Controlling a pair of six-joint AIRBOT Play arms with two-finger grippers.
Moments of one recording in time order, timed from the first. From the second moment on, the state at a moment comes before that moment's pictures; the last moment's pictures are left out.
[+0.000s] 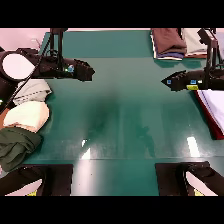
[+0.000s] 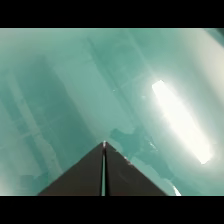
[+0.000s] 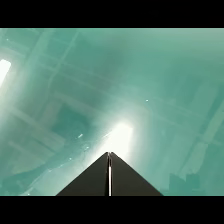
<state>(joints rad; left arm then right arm) -0.47 -1.12 1.37 1.20 -0.90 -1.51 0.09 -0.89 1.14 -1.03 1.13 1.32</state>
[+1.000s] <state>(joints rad) -0.41 -1.12 1.38 1.39 -0.85 -1.54 0.09 -0.89 1.14 -1.03 1.14 1.32</state>
